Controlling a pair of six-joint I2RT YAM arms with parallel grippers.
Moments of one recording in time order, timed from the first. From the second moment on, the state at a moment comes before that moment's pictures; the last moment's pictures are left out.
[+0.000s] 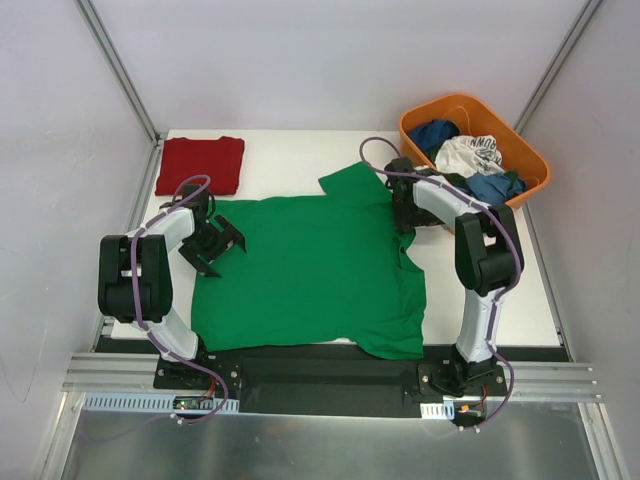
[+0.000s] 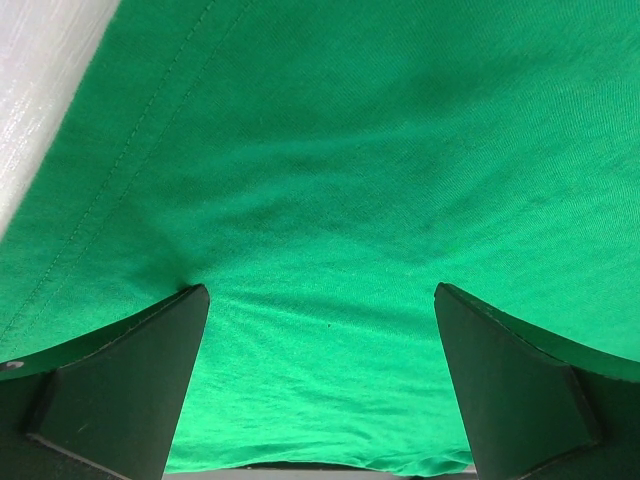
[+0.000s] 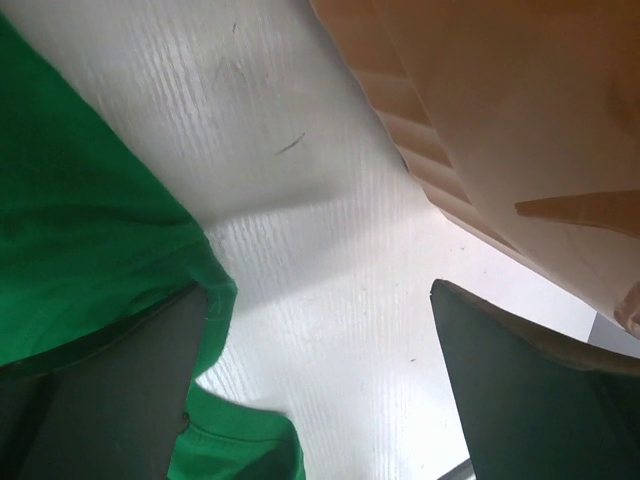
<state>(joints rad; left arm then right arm) 0.03 1.66 0.97 -0.70 0.12 -0.79 0.36 2.00 1.49 -0.84 0.59 0.30</state>
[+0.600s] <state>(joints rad) 0.03 1.66 0.97 -0.70 0.12 -0.77 0.49 1.79 1.33 -0.71 -0.04 0.29</state>
